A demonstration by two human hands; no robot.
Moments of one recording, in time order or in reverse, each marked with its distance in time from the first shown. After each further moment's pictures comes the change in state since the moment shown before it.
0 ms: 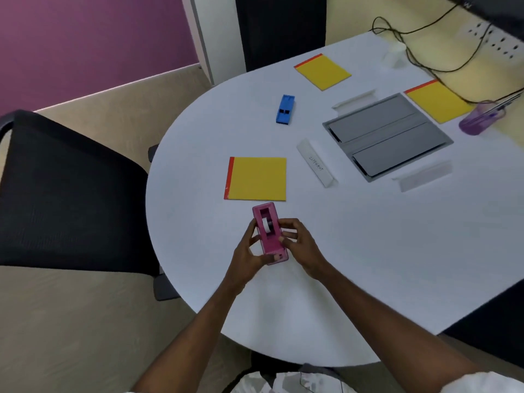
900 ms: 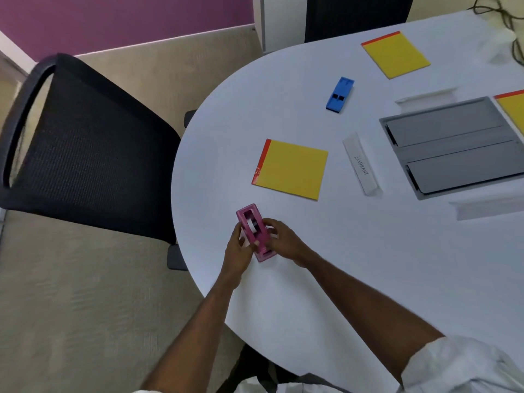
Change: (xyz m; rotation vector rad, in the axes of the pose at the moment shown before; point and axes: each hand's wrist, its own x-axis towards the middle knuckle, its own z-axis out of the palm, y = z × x) left_hand 0.019 -0.047 -0.031 -0.247 0.325 -0.293; right_hand 0.072 0.008 0.065 -0.384 -0.448 0.126
